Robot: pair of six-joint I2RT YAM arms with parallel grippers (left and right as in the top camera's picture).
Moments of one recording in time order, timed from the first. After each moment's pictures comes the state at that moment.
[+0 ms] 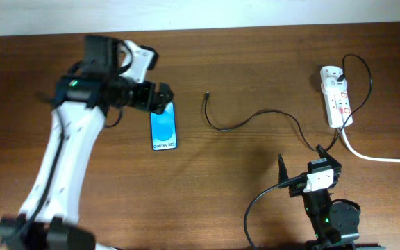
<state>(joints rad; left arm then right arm) -0.16 1.65 1.60 -0.96 0.37 0.16 0.08 0.01 0.01 -0.07 -0.07 -0.15</state>
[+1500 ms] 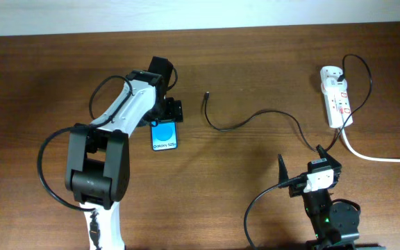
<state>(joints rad) -0.28 2.13 1.61 -0.95 -0.05 -0.36 0.08 0.01 0.01 -0.07 -0.07 -0.15</state>
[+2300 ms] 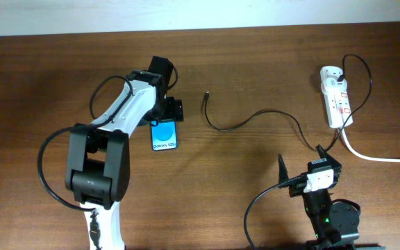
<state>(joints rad) -0.29 2.14 1.61 -0.93 -0.05 -0.35 0.08 0.01 0.01 -0.07 -0.07 -0.15</state>
